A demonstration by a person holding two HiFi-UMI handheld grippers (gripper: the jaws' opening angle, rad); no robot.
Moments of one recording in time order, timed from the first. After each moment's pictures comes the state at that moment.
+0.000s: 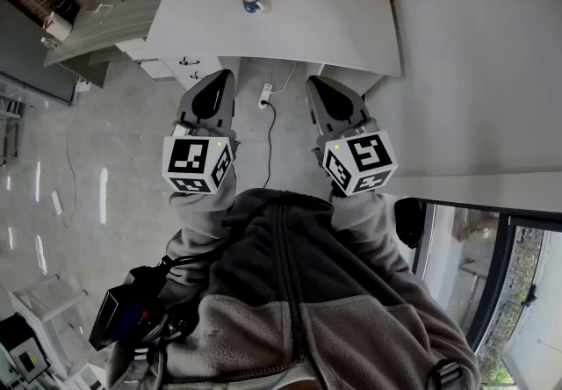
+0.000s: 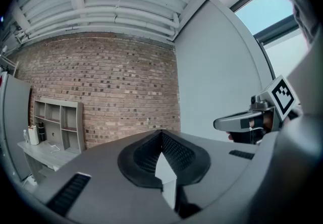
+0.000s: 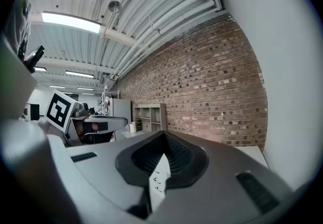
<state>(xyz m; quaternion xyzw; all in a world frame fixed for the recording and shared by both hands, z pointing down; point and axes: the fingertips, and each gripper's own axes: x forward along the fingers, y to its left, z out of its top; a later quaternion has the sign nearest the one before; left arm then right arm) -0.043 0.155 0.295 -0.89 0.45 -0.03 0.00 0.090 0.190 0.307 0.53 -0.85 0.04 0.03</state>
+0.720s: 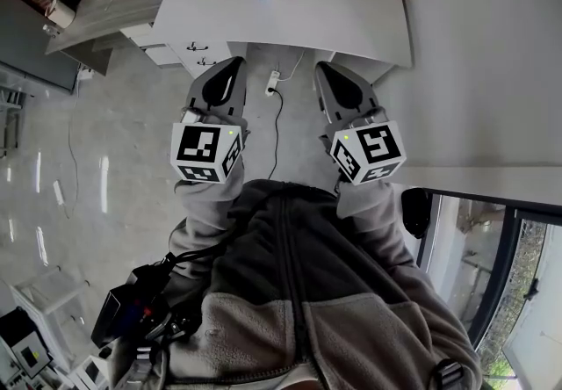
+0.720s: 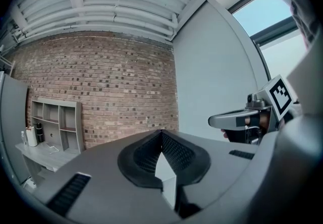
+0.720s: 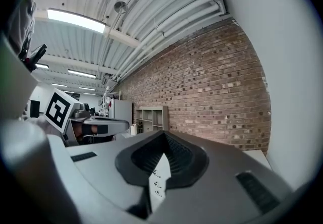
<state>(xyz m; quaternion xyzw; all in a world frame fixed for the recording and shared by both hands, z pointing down) -0.063 0.159 0.301 -0.90 0.43 -0.03 0.01 0.059 0.189 0.306 0.53 -0.85 0.02 0.02</state>
